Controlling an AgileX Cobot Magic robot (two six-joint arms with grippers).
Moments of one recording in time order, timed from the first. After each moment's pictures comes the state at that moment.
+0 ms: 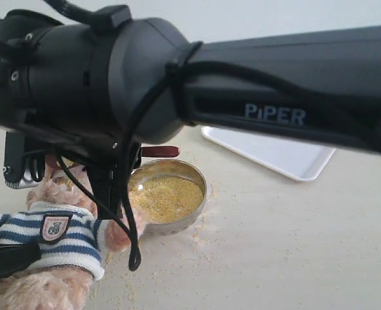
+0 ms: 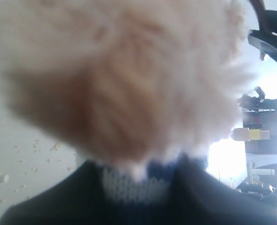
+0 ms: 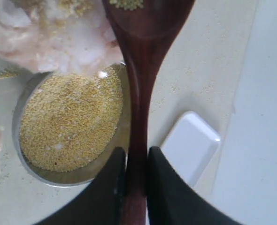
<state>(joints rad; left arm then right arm) 0.50 1.43 -0.08 -1.57 1.12 1.54 1.17 2.05 -1.80 -0.66 1.19 -0.26</state>
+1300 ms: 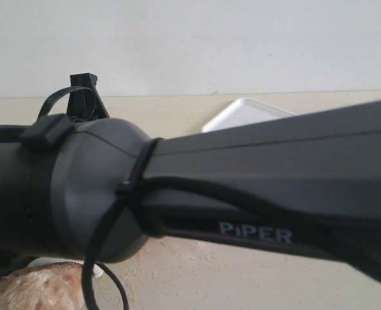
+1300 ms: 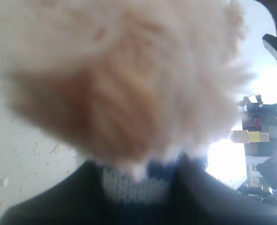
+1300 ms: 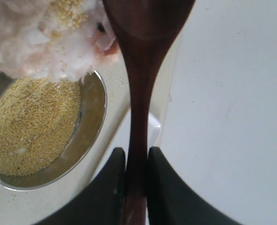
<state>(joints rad) 0.50 1.43 -0.08 -1.58 1.12 1.54 1.32 2.05 -1.67 -1.02 1.22 0.01</state>
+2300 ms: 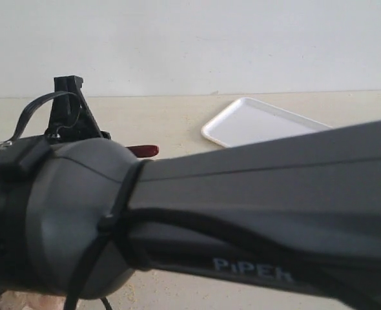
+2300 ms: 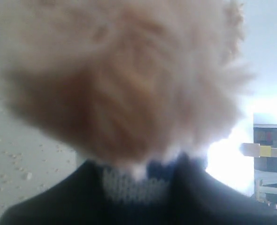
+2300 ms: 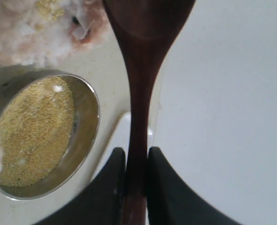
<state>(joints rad) 0.50 1.43 -0.08 -1.59 1.05 1.50 1.36 2.05 -1.67 -1.06 1.22 0.07</state>
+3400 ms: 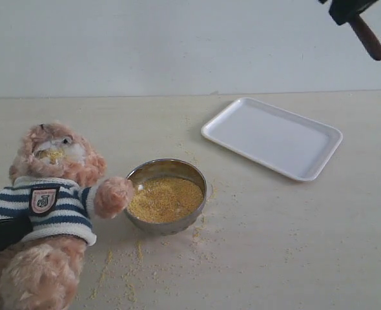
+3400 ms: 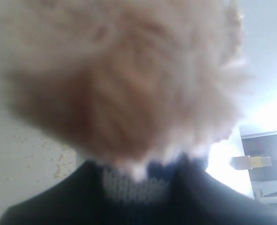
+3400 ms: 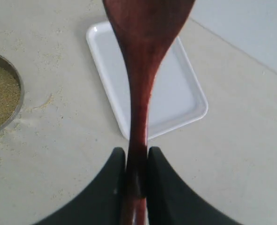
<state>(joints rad) 0.50 1.43 -0.08 -1.73 1.16 1.67 0.38 1.47 -1.64 -0.05 1.22 -0.21</state>
